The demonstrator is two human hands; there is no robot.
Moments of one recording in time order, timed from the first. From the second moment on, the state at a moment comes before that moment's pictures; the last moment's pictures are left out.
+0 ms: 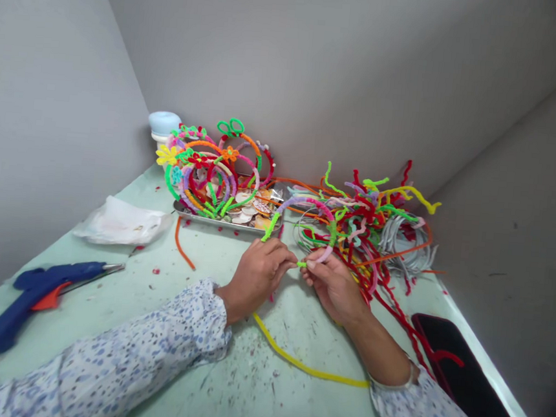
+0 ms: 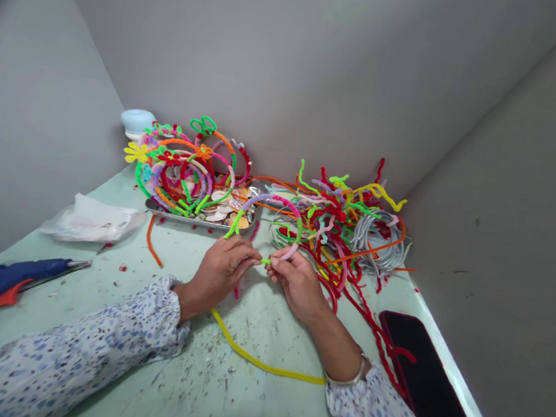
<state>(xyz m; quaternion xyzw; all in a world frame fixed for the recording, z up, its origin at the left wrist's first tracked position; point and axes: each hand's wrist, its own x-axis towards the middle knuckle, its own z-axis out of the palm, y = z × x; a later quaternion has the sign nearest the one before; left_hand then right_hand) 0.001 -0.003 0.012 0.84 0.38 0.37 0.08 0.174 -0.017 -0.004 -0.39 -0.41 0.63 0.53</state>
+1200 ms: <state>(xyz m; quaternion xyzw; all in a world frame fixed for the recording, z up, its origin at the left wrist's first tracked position) 0.002 -0.003 0.016 0.84 0.42 0.33 0.12 0.177 -0.016 -0.012 -0.40 -0.46 0.59 0.53</state>
